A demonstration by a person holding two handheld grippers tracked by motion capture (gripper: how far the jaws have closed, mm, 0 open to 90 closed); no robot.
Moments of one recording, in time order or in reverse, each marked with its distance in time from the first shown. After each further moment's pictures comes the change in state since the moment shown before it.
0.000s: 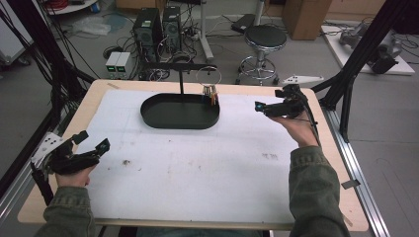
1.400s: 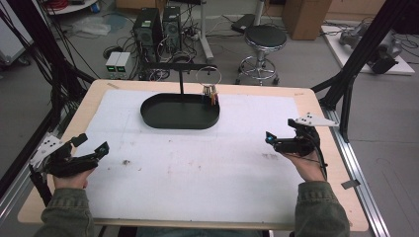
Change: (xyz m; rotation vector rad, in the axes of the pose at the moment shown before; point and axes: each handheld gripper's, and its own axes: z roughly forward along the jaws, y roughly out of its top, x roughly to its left) left arm 0.000 -0.003 -0.007 0.027 -0.005 0.015; right arm 0.028 -0.088 -0.042 -0.096 -0.096 0.010
